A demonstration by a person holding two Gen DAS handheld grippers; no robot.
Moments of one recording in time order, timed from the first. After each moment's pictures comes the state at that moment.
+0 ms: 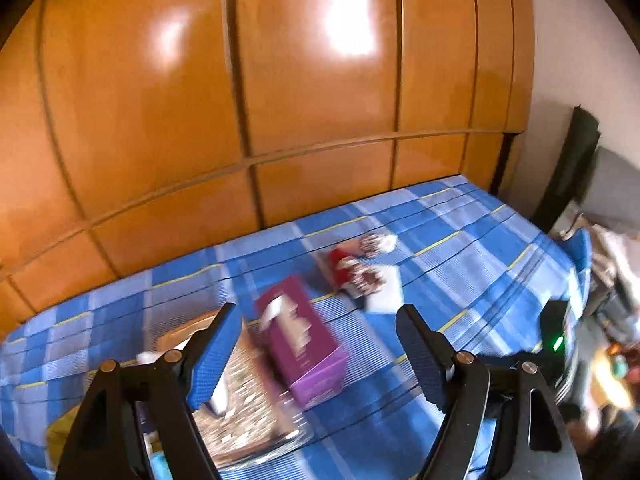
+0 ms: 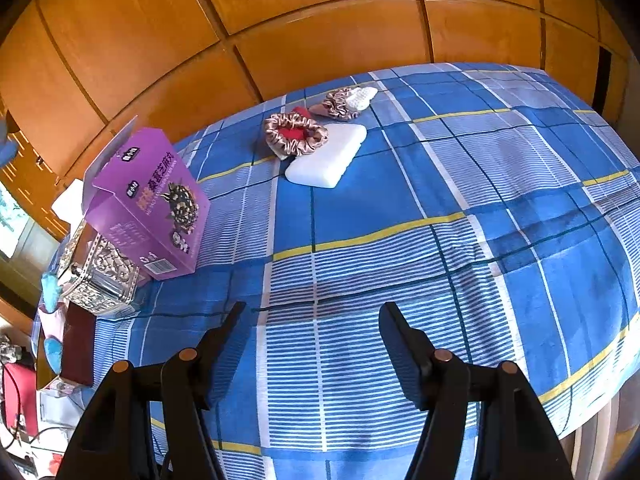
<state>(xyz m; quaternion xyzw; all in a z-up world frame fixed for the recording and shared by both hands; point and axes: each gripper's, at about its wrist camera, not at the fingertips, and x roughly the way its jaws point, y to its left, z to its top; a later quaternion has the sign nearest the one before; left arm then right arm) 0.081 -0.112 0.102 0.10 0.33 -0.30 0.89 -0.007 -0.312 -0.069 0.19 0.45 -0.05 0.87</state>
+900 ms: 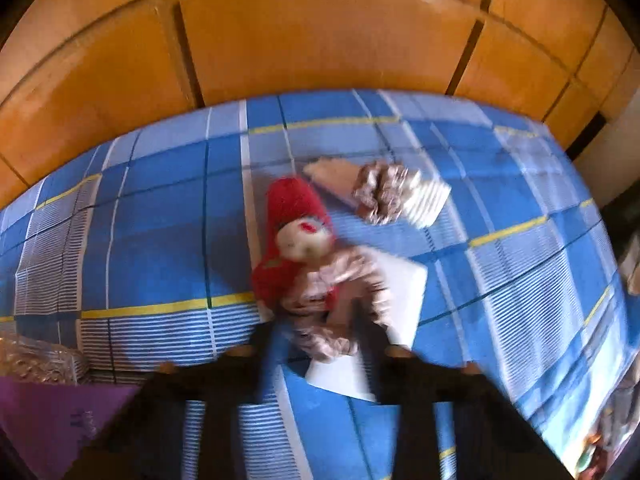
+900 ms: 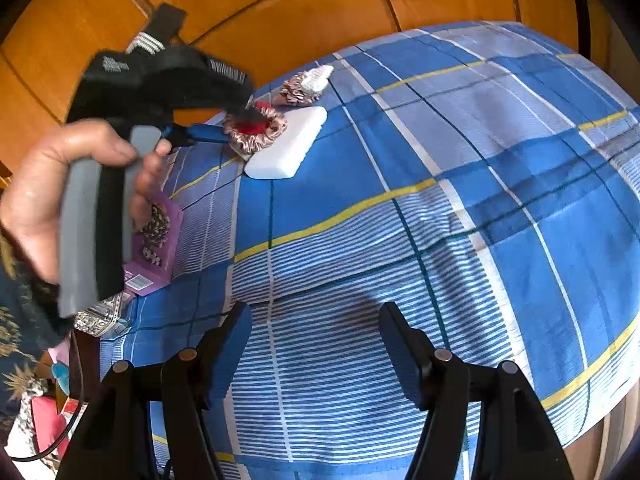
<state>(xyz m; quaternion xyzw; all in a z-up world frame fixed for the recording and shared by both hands) 0.224 -0.293 -0.076 0.08 0.53 -0.18 0.82 -0.010 -0.349 -0.096 0.27 0.45 -0.05 0.85</state>
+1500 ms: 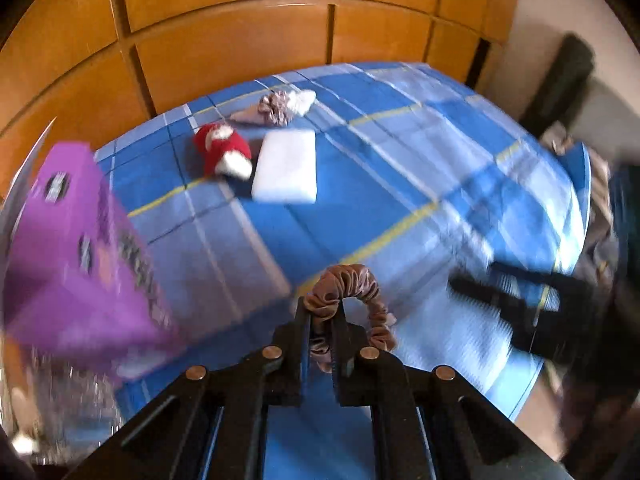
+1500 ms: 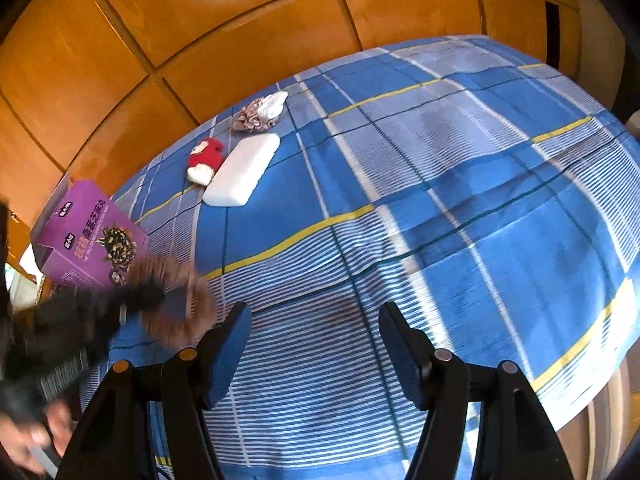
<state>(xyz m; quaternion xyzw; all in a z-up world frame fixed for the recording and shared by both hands) 0.053 -0.221 -0.068 0.17 0.46 -0.33 0.81 -0.019 -0.372 -0.083 0.25 0.44 -0.11 0.85</state>
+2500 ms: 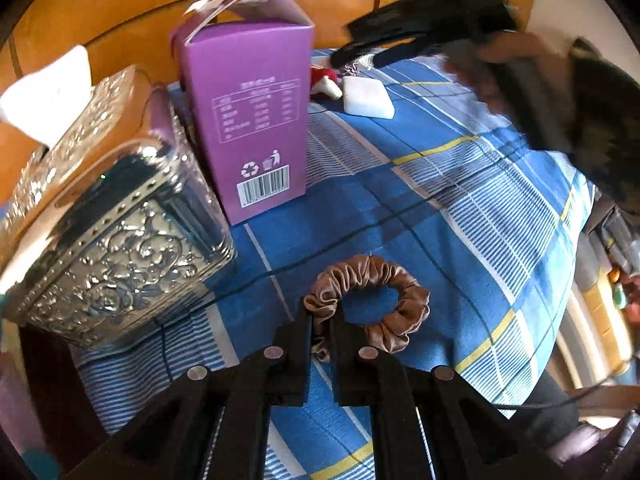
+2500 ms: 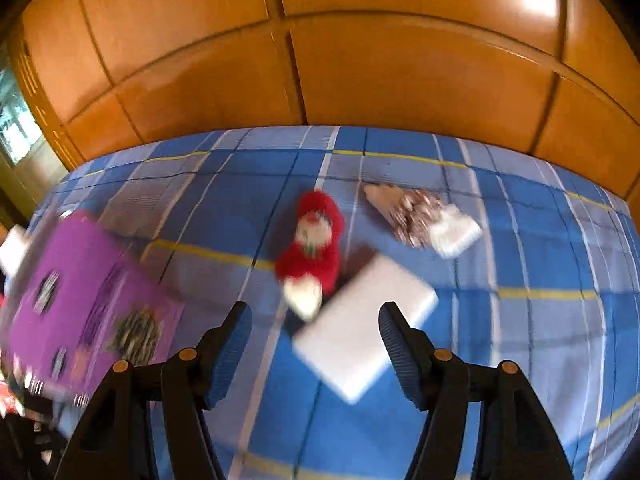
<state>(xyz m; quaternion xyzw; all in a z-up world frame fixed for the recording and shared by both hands) 0.031 -0.098 -0.100 0.14 0.46 -0.31 0.82 0.194 -0.321 -0.060 0.05 0.49 0.04 0.87</state>
